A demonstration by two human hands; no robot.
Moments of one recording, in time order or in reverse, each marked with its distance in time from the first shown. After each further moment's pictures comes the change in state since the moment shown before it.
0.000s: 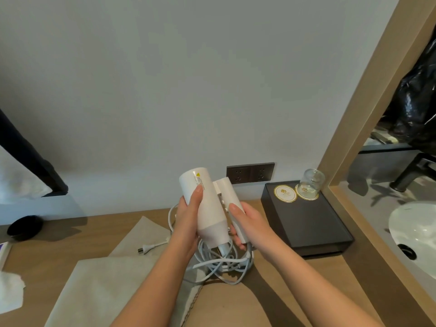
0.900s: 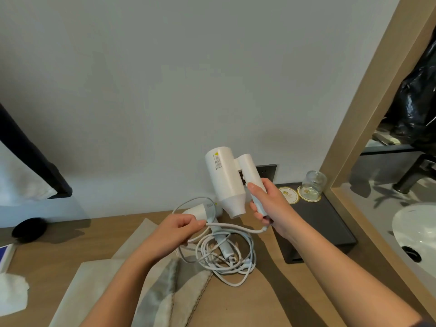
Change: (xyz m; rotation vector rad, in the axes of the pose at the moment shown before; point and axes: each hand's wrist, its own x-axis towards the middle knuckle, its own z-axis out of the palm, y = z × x) left_hand -0.015 0.029 -0.057 0.746 -0.444 0.157; right_hand 0.014 -0.031 -0.038 0.107 0.128 0.001
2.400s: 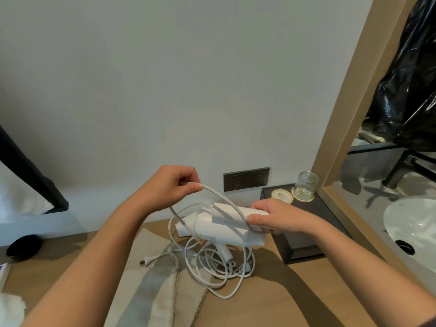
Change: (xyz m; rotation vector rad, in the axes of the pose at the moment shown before) left_hand 0.042 0.083 -0.047 0.584 0.056 0.363; right_hand -0.012 -0.005 -0.036 -0.772 -0.306 -0.055
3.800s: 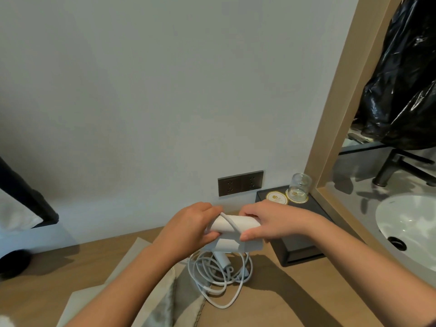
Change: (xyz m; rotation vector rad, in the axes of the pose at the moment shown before) left_hand -0.023 0.011 0.073 0.404 -0.019 0.264; right_hand -0.002 -0.019 -0.008 -0.310 -0.101 -0.148
